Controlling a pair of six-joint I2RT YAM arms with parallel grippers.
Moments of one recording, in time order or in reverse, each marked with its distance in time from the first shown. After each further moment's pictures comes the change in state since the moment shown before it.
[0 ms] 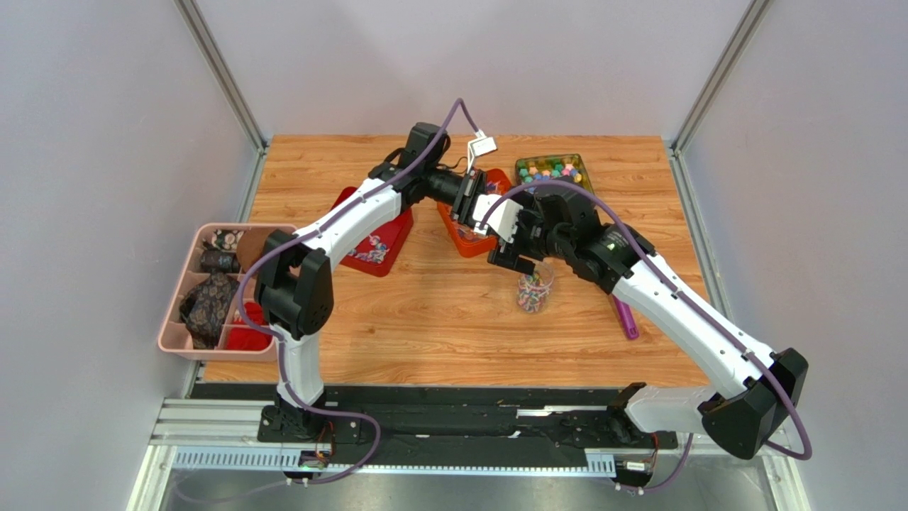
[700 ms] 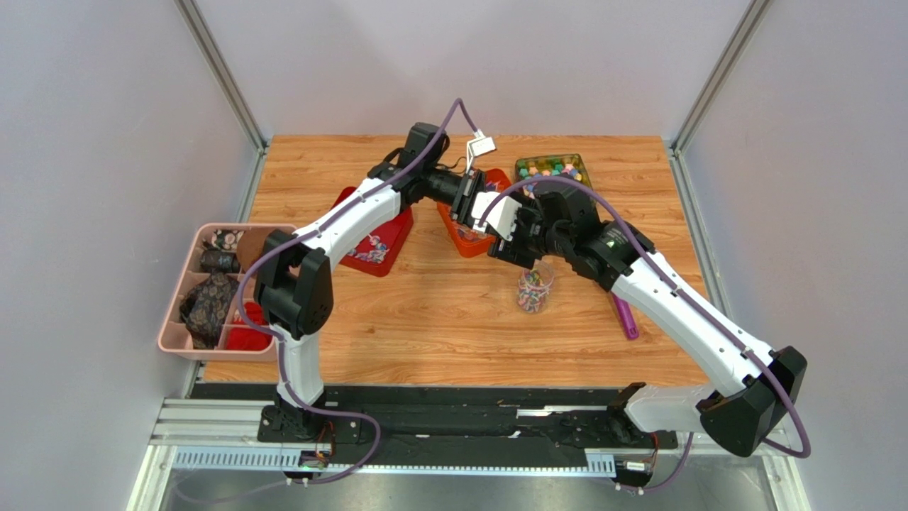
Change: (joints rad) left arm 0.001 0.000 0.000 -0.013 -0.001 0.011; right arm 0.000 0.013 0.027 -0.018 -0.016 0.012
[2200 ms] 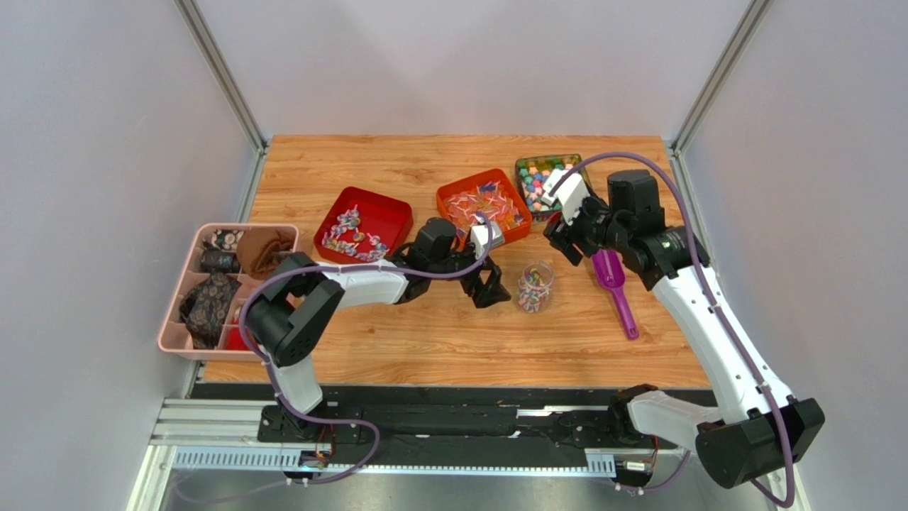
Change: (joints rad) left arm -0.196 -0.174 -0.750 0.690 -0.761 0.337; right arm -0.361 -0.126 -0.080 -0.055 -0.197 0.091
